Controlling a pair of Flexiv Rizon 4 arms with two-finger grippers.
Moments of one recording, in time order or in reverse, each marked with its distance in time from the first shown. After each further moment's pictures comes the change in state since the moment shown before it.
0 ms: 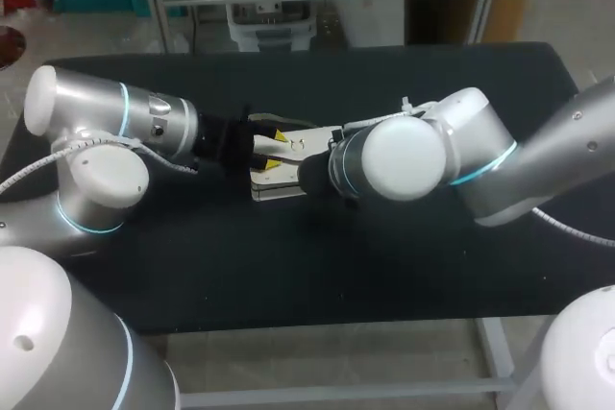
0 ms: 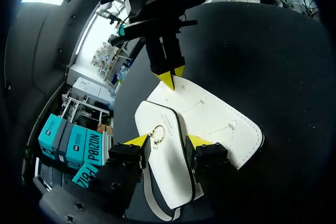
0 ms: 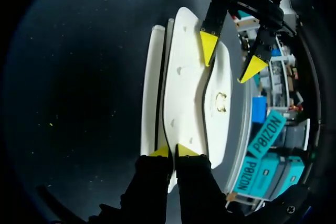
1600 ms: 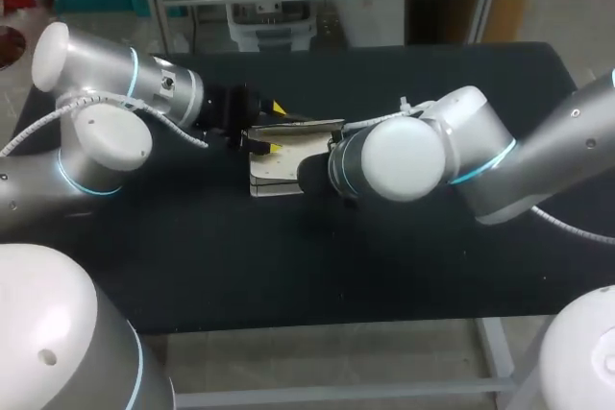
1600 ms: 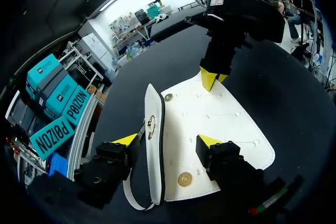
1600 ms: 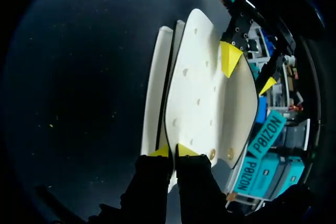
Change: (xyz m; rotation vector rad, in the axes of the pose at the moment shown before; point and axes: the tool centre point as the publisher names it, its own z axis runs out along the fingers) left arm -0.027 0.022 0.001 -0.043 0.069 -0.473; right arm 0.001 0.000 0.000 0.000 0.000 0.001
